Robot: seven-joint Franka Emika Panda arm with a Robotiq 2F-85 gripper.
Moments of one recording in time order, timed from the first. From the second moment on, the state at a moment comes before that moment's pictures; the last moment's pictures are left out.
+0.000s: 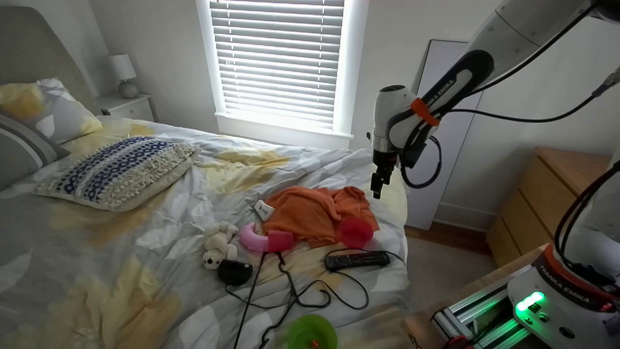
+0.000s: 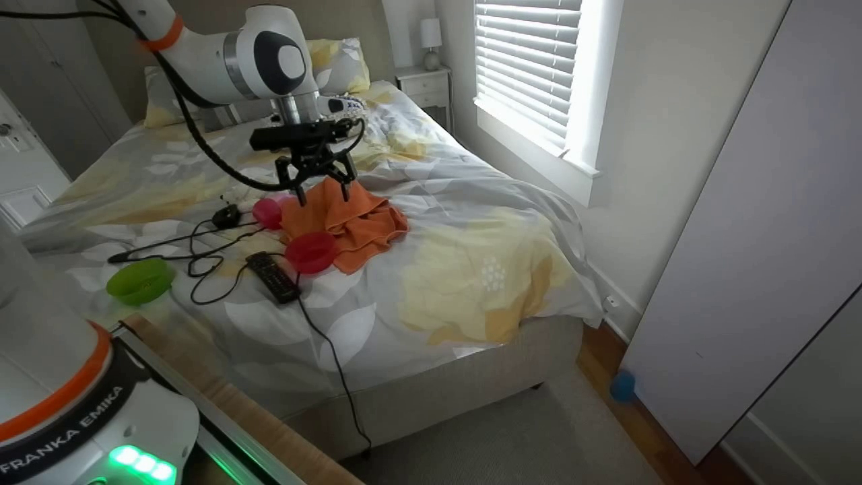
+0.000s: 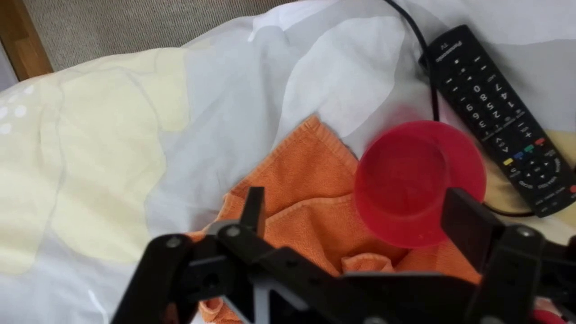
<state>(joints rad) 0.15 0.24 0.16 -2.39 -0.19 2.53 -0.14</state>
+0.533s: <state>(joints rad) 0.15 0.38 0.20 -2.32 -0.14 2.61 -0.26</state>
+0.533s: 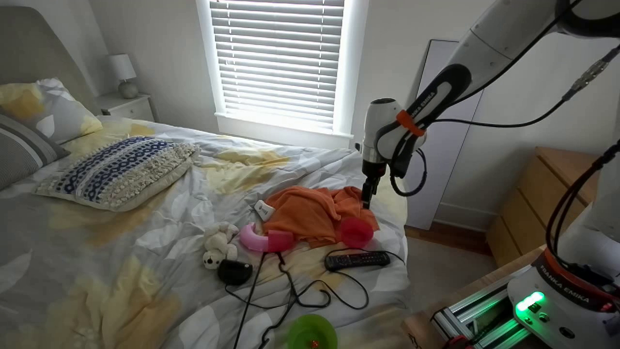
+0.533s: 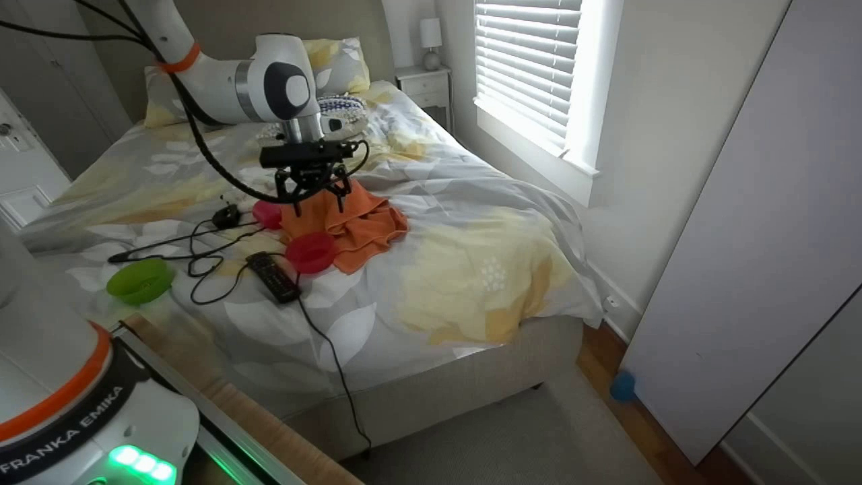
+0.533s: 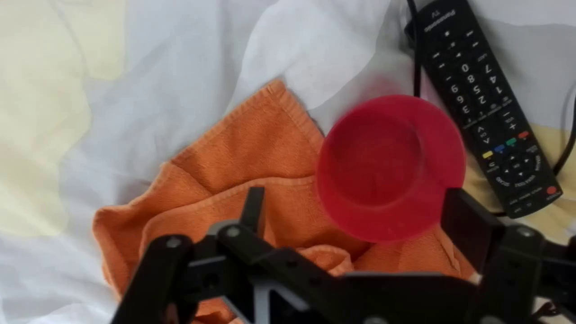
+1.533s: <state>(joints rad) 0.14 0.72 0.21 -2.08 -0.15 2.62 -0.34</state>
